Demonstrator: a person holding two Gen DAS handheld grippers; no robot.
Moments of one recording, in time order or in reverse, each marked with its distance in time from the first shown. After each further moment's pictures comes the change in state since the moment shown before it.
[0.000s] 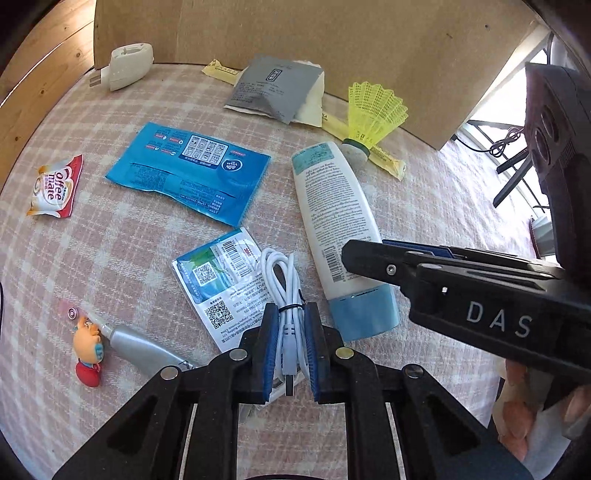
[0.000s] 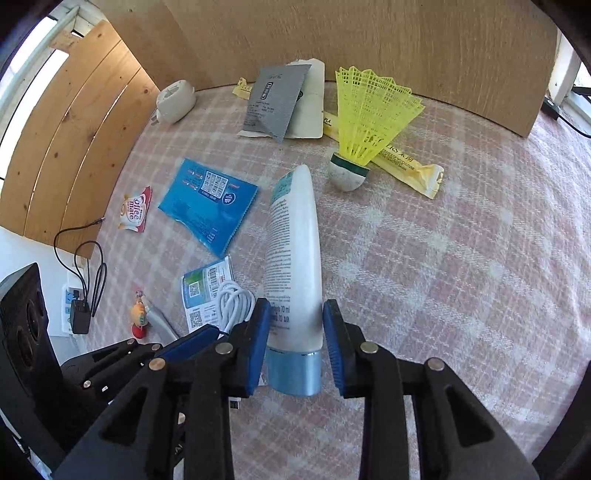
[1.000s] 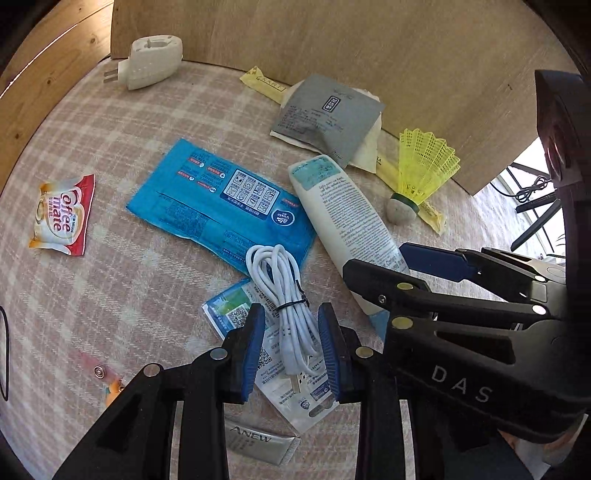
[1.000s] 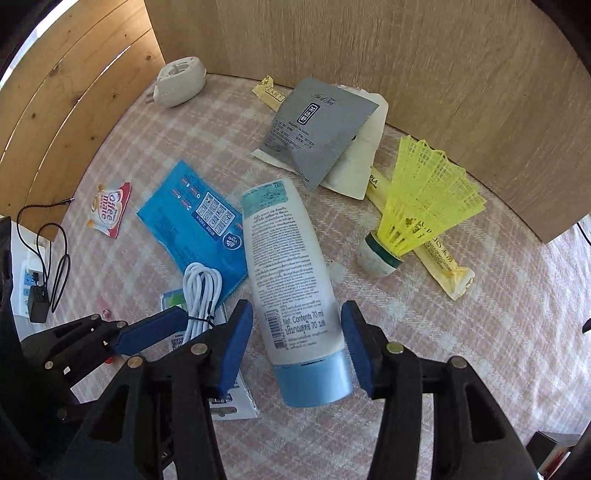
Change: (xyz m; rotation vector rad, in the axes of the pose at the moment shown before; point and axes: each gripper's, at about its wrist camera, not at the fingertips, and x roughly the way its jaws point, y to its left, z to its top) left arm 0.016 0.034 0.042 -0.083 0.016 0.005; right arm 0.029 0.045 0.050 -0.182 0.044 -0.168
